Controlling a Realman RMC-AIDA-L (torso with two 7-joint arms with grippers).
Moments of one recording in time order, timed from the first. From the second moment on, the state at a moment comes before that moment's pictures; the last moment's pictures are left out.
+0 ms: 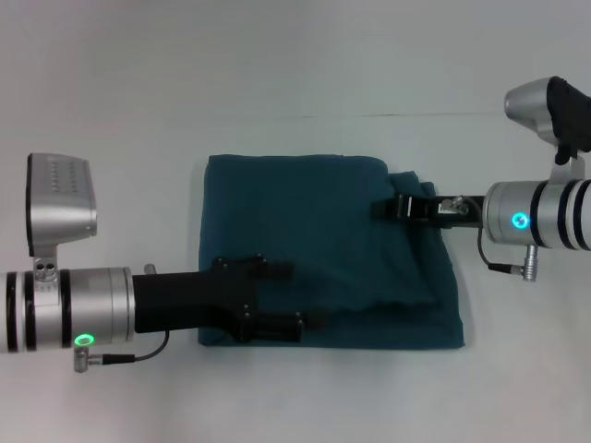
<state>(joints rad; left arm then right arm) -0.53 -2.14 0.89 0.62 1.89 1.48 -1.45 0.83 2.09 -0.75 -0.35 -2.10 -0.90 2.14</state>
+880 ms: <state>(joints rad) -0.52 -2.14 0.87 0.62 1.88 1.51 -1.46 0.74 2.09 -0.75 -0.46 -1.94 -1.13 1.99</state>
